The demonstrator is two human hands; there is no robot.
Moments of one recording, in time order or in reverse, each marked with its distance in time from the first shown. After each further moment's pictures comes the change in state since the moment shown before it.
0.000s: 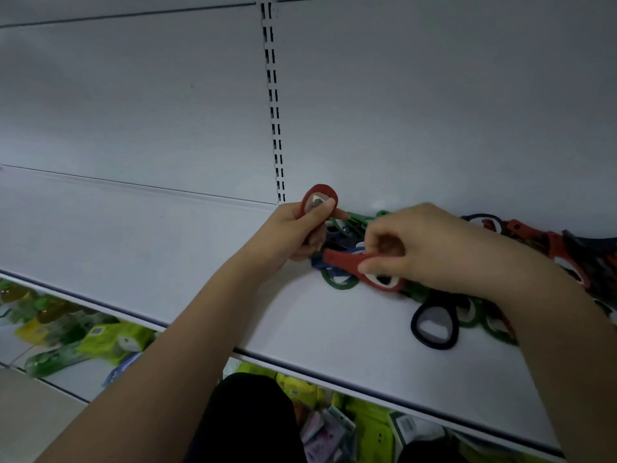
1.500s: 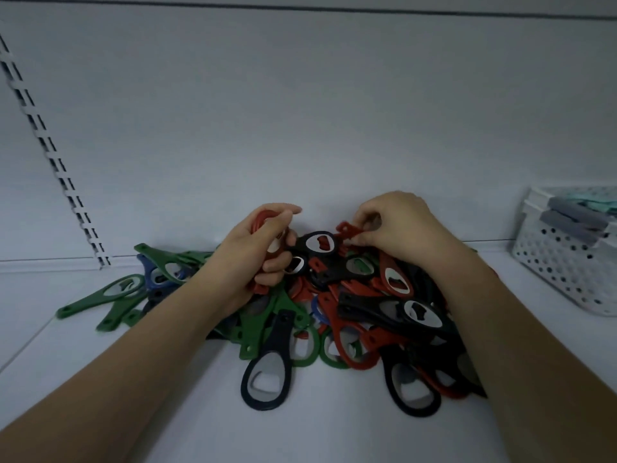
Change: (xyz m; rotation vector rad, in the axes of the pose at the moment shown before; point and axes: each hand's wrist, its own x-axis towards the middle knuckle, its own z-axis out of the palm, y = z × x) left_hand 0.068 0.023 0.150 -0.364 -0.221 -0.079; right_hand -0.044 0.181 -0.044 -0.144 0.379 0.476
